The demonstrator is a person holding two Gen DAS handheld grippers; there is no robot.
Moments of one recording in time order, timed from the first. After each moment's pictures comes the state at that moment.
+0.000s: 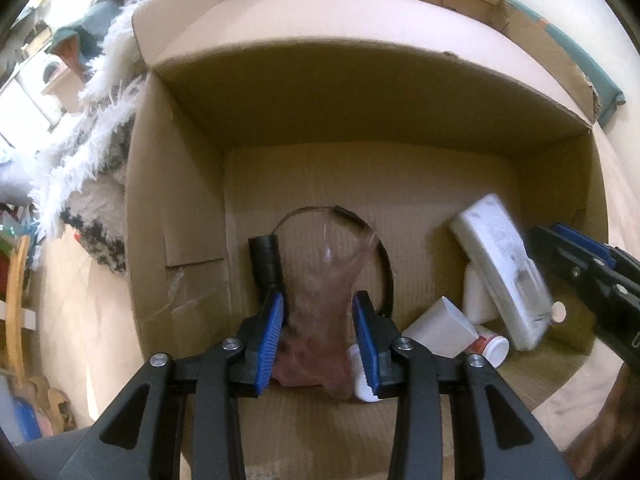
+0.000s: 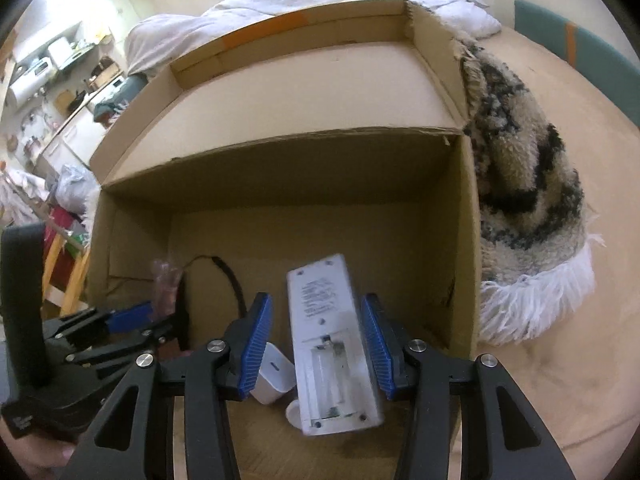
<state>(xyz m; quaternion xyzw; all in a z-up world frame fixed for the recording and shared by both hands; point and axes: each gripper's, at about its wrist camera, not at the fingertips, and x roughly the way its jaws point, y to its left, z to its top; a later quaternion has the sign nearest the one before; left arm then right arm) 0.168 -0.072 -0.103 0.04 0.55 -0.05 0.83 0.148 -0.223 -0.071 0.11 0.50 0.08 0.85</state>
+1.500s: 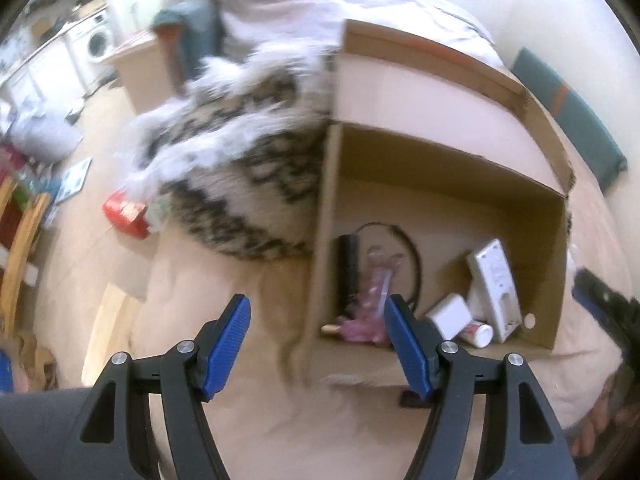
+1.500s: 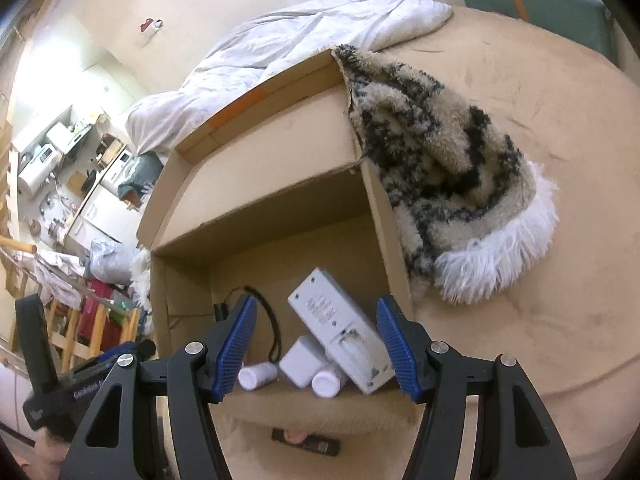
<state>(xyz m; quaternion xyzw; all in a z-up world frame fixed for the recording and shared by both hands) 0.102 0.017 -0.022 -0.04 0.52 0.00 0.85 0.087 -0.279 -0.035 0.25 0.45 0.08 0.85</state>
